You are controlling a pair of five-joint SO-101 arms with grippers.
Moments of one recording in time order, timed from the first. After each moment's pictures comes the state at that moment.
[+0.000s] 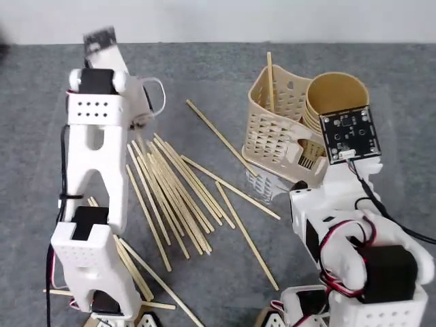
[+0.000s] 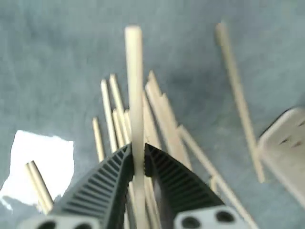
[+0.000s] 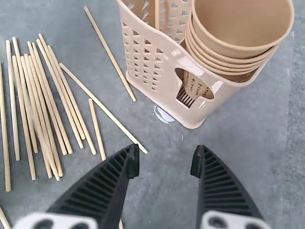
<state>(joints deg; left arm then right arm) -0.6 23.0 -39.3 99.1 31.7 -7.6 -54.2 10.2 100.0 4.6</state>
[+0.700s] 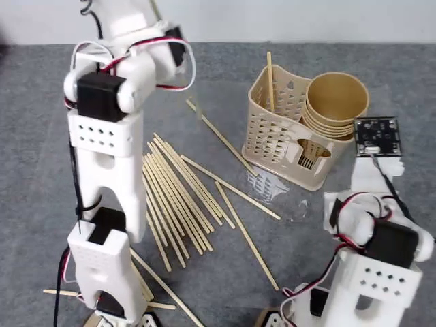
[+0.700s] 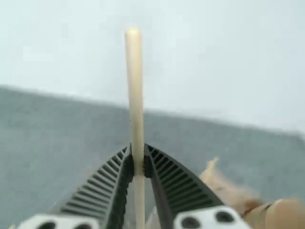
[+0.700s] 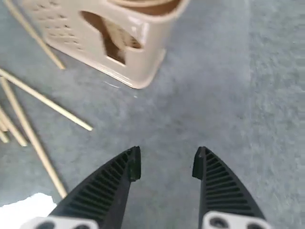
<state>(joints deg) 12.1 23.0 -71.7 86.5 33.3 15.4 -53.6 29.1 91.1 15.7</state>
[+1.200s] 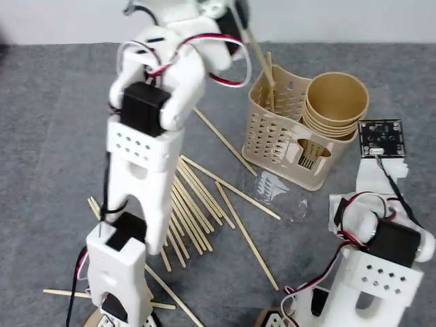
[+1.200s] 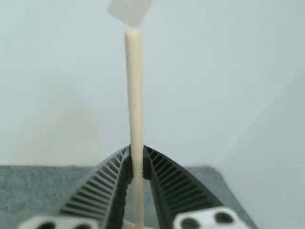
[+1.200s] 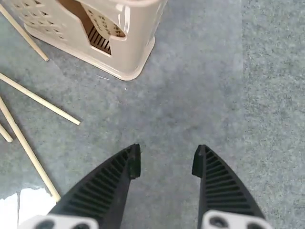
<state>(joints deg) 24.1 25.4 -71.8 68.6 36.9 17.4 -53.6 30.5 90.3 17.3</state>
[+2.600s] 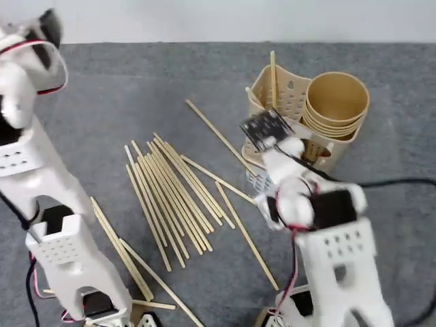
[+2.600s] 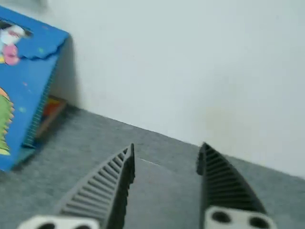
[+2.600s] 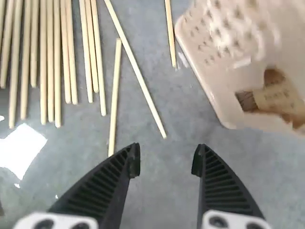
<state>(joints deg) -19.9 27.6 -92.3 99.5 14.6 -18.5 -39.2 23.6 88.5 16.0</state>
